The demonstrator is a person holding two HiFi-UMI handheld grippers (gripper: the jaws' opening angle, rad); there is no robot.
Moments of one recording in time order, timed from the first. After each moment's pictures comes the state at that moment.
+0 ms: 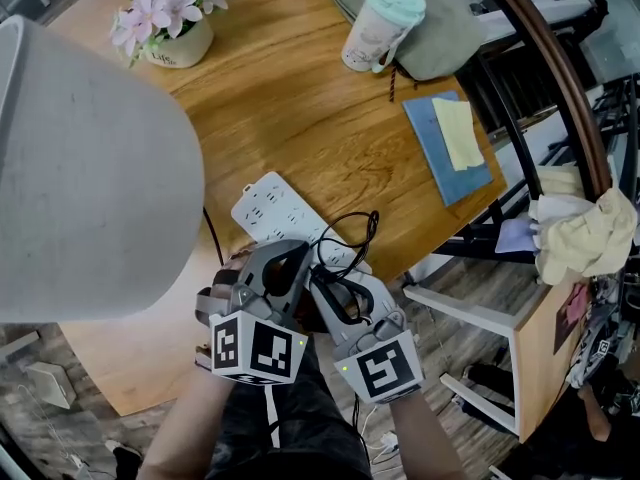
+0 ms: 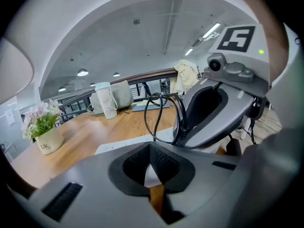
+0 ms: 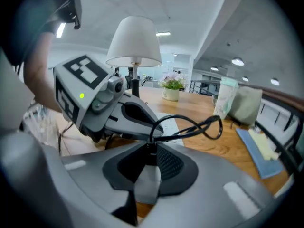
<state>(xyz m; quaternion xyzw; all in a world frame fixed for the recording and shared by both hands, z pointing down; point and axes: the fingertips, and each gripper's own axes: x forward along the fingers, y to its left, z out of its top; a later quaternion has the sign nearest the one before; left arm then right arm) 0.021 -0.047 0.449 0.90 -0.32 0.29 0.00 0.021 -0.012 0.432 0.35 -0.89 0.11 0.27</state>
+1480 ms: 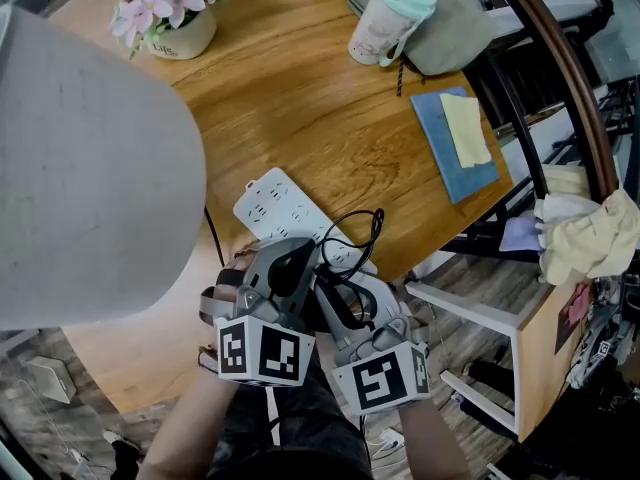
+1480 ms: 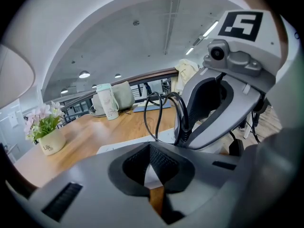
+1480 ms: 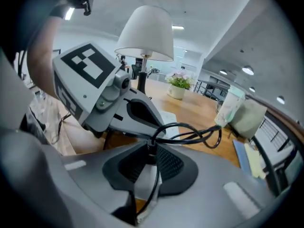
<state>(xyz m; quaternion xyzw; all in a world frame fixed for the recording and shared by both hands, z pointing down) 0.023 -0.047 0.448 0.90 -0.33 0.29 0.00 0.019 -0.007 0.431 0.33 -0.88 0.05 0.34</state>
